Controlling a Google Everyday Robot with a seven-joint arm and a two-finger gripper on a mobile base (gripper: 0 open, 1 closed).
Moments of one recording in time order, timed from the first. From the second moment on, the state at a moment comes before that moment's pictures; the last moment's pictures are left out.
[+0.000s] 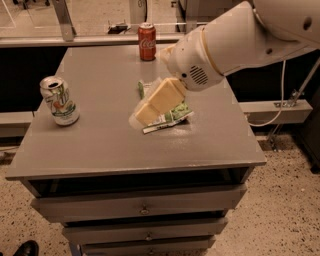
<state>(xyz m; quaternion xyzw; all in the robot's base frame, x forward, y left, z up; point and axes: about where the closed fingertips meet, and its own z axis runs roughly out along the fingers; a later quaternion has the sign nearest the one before) 0.487 0.010 0.980 -0.56 0.70 0.23 0.38</state>
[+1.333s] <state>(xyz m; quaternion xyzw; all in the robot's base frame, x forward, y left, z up) 0.591 0.175 0.921 -0.52 0.62 0.33 0.49</state>
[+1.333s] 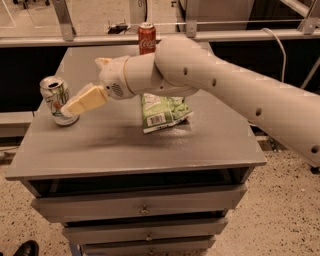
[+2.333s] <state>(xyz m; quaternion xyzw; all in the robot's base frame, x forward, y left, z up) 0.587 0.259 0.891 -0.53 0.58 0.39 0.49</state>
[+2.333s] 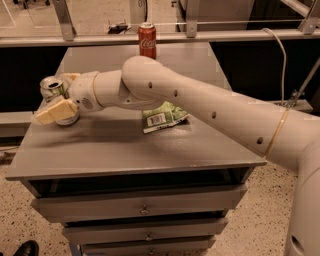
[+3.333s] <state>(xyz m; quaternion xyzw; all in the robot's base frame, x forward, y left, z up) 0.628 0.192 0.928 -0.50 0.58 0.35 0.54</state>
